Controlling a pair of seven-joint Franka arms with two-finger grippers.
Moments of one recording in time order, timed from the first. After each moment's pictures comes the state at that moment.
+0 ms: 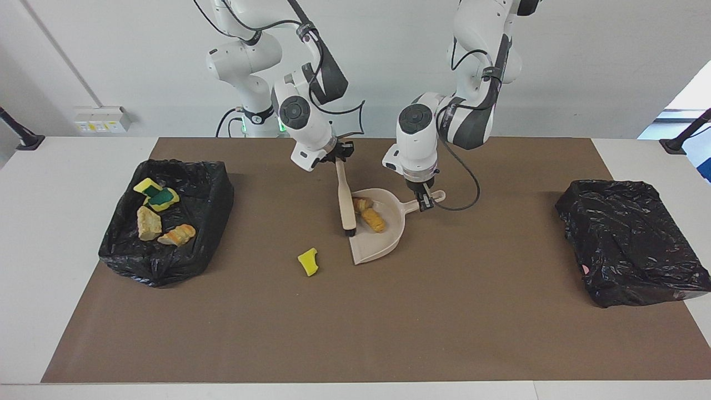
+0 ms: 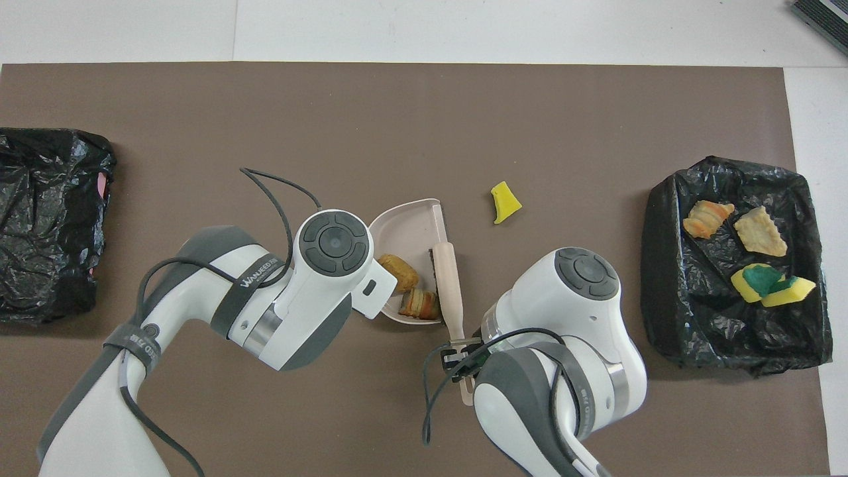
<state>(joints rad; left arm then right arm) -0.58 0.21 -0.01 -1.97 0.17 2.06 0.75 0.50 0.01 0.02 -2.18 0.51 1.93 0.21</state>
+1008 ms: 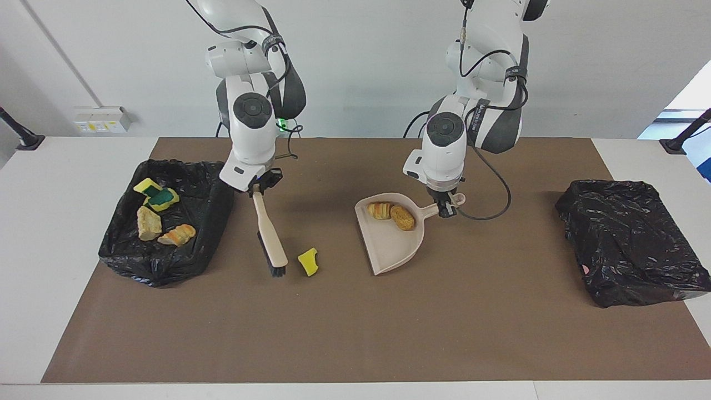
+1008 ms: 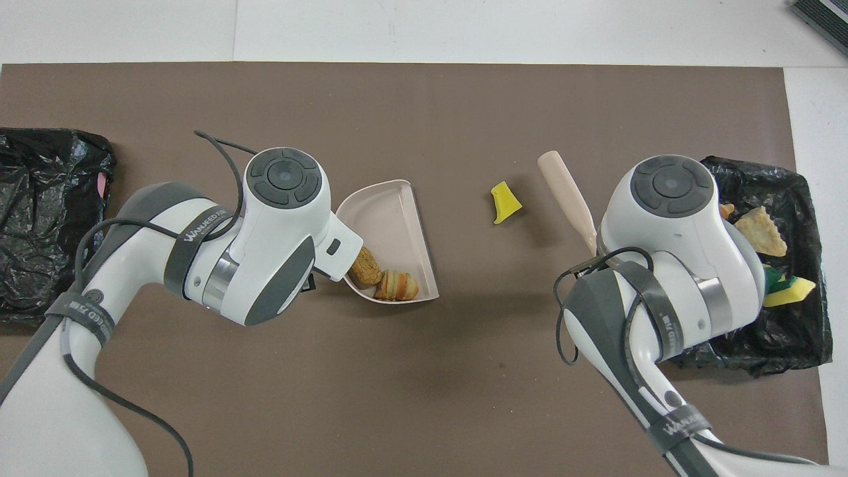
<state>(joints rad) -0.49 0.26 -0.01 -1.81 0.13 1.87 0.83 0.27 0.12 -0.01 -1.96 -0.19 1.84 -0.02</state>
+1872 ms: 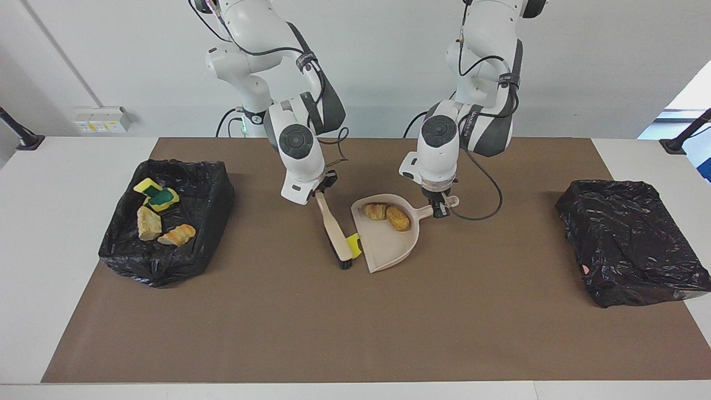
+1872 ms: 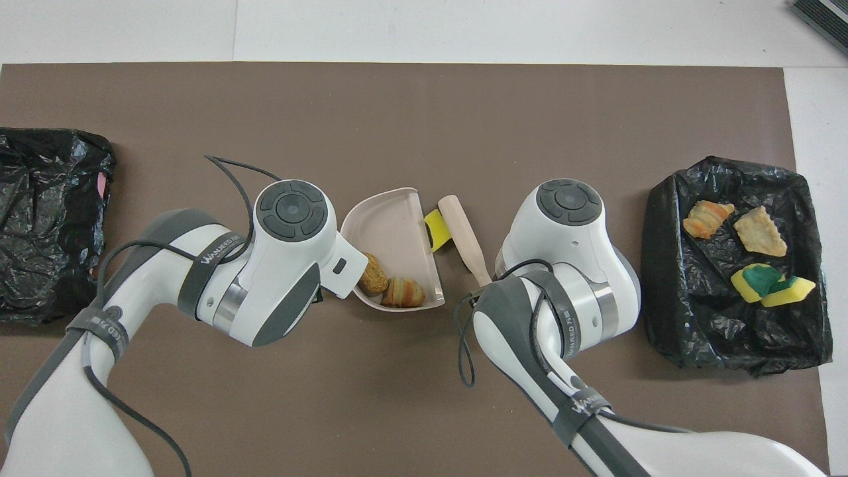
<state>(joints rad) -0.51 0.22 -0.01 -1.94 0.14 2.02 0.81 0.42 0.23 0.02 -1.95 0.26 1.89 -0.01</state>
